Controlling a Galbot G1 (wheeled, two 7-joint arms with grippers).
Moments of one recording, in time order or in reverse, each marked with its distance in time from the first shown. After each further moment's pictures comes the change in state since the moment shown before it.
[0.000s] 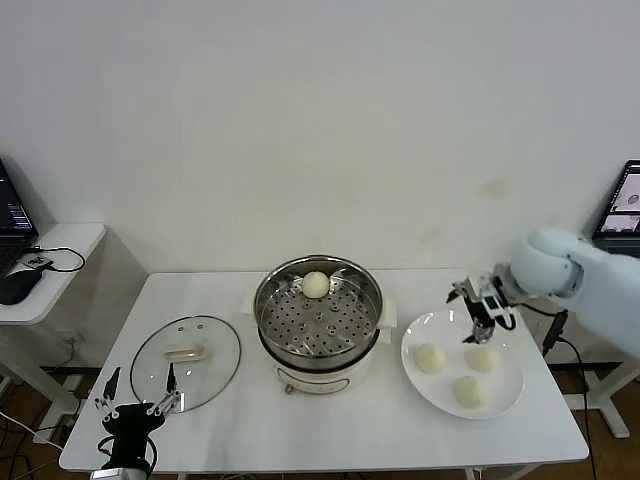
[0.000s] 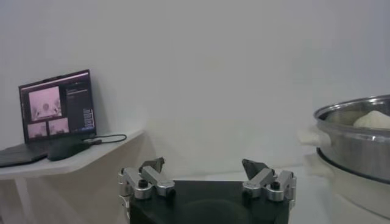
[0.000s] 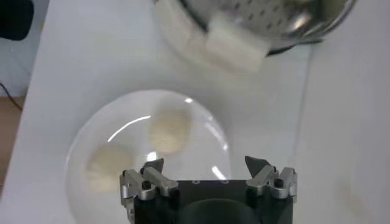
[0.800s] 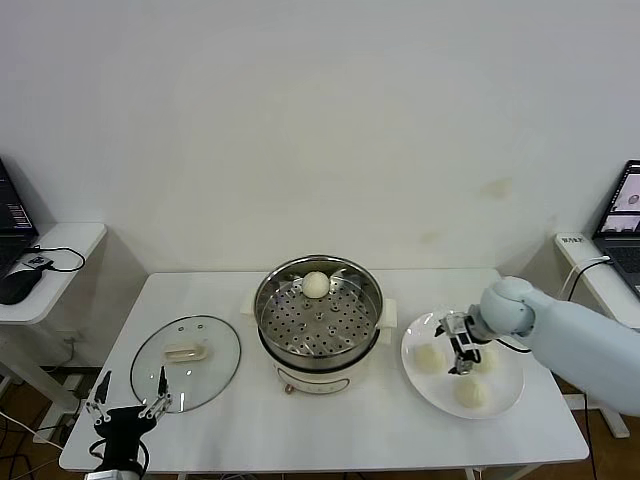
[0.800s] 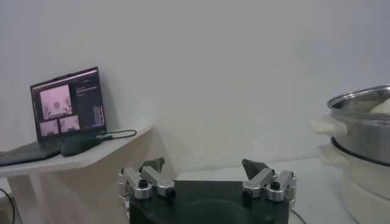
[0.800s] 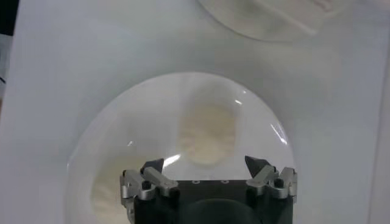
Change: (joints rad) left arm 0.006 -0.005 -0.030 0.016 0.008 -0.008 0.000; right arm -0.275 0.196 0.175 -0.193 -0.123 0.009 0.032
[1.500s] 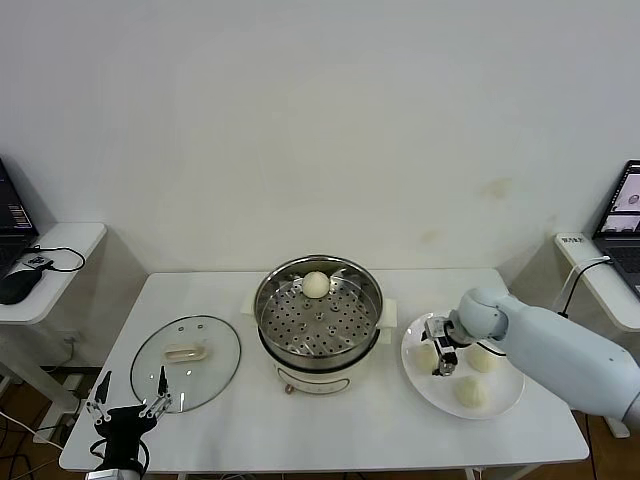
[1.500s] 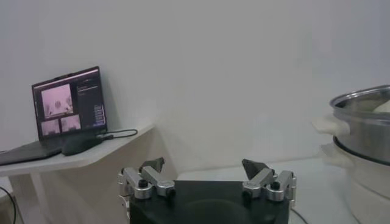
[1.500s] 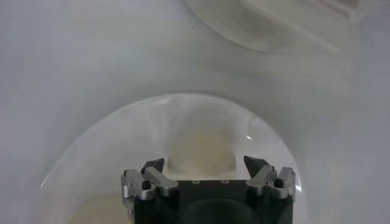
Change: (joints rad) left arm -0.007 -0.004 0.003 0.010 -0.001 -0.001 -0.001; right arm -0.047 0.072 0.046 -0.067 -0.051 -0.012 0.001
